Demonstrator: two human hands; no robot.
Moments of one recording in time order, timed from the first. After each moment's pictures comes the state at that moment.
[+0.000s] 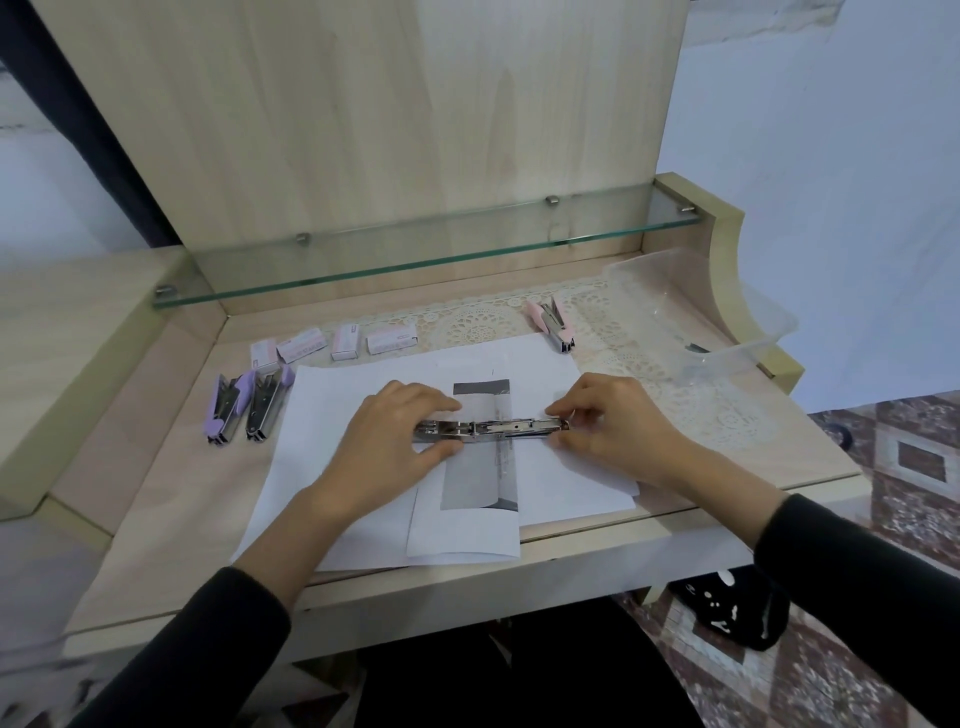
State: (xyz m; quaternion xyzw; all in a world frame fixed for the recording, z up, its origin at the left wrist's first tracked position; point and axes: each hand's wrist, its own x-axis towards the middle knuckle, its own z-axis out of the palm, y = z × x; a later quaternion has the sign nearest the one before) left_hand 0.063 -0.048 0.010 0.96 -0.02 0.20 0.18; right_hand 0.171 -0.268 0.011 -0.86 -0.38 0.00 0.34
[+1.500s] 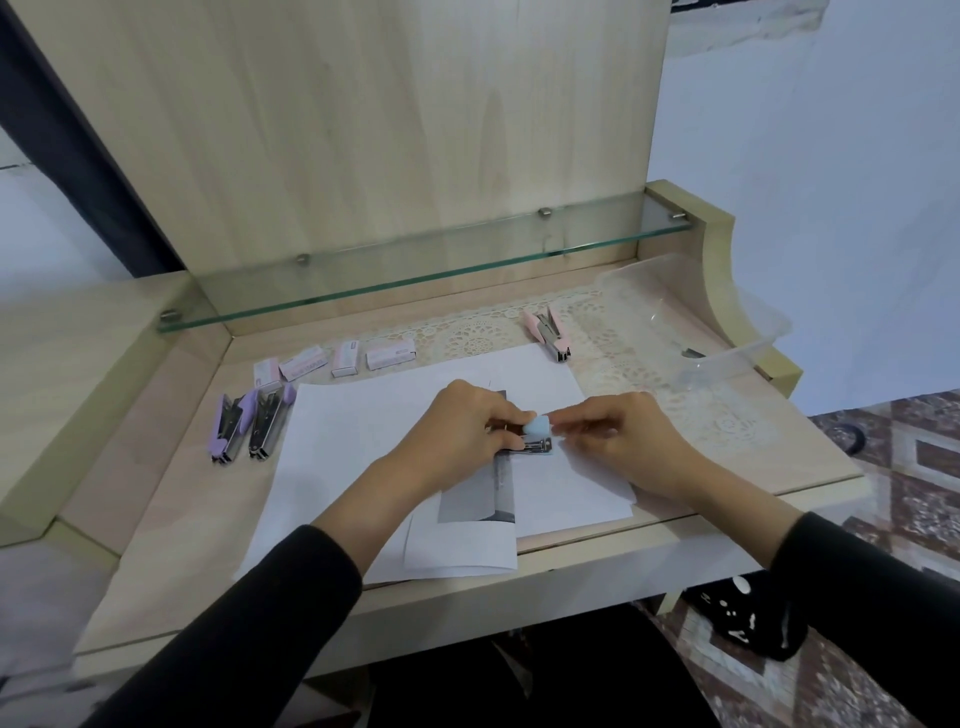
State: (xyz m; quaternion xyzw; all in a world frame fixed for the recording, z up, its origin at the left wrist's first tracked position) left_hand 0.100 -0.102 0.035 0.96 -0.04 0.09 0.25; right_hand 0.167 -0.282 0.006 -0.81 -0.32 0.06 0.49
